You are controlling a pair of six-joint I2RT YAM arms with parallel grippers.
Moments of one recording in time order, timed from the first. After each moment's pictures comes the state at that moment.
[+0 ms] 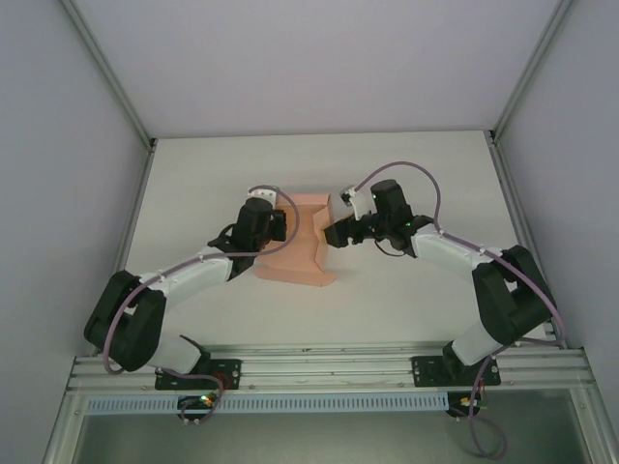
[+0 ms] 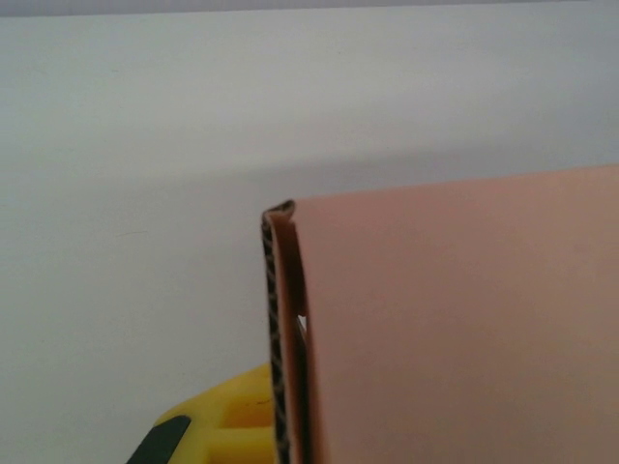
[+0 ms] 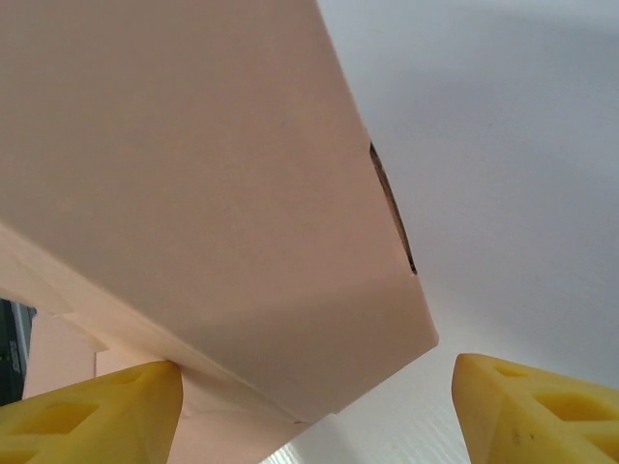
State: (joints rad) left arm -0.64 1.43 0.76 0.12 -0.23 -0.32; right arm 0.44 1.56 0.92 -0.02 -0.55 0.17
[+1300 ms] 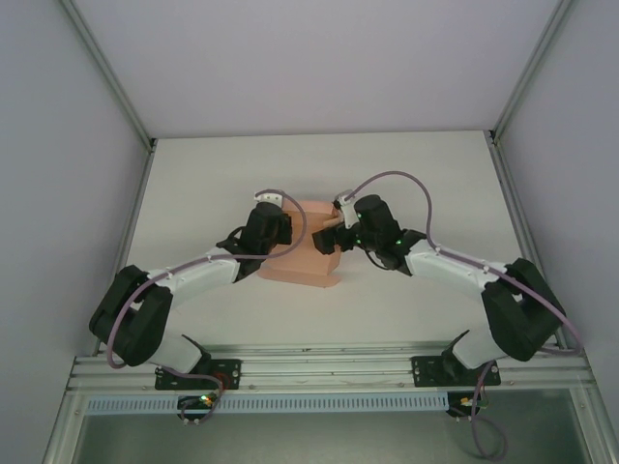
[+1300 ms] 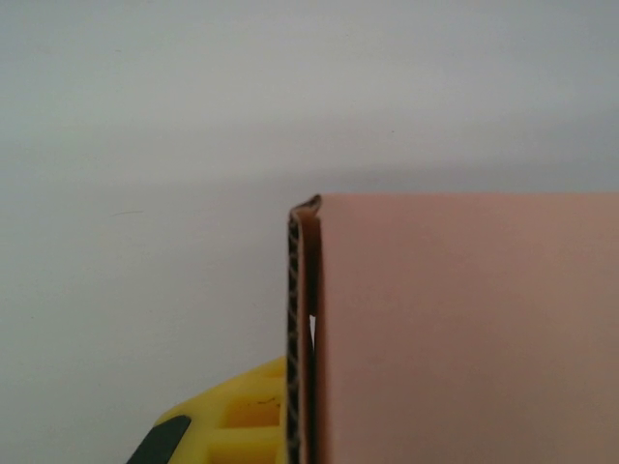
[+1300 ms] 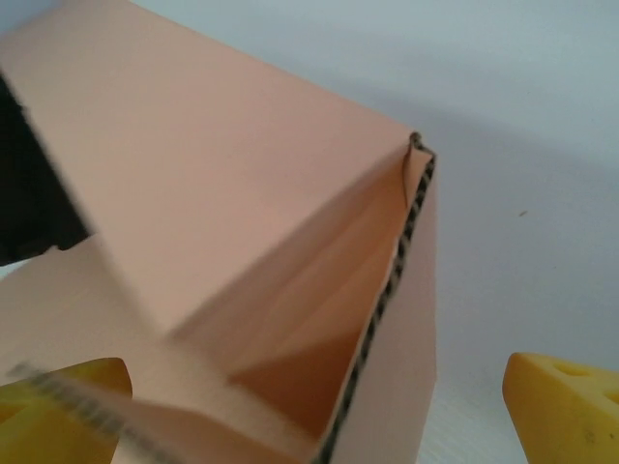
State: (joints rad) left arm -0.70 1.46 0.77 0.12 -0.31 -0.37; right arm 0.61 1.45 0.84 0.03 -0.11 0.22
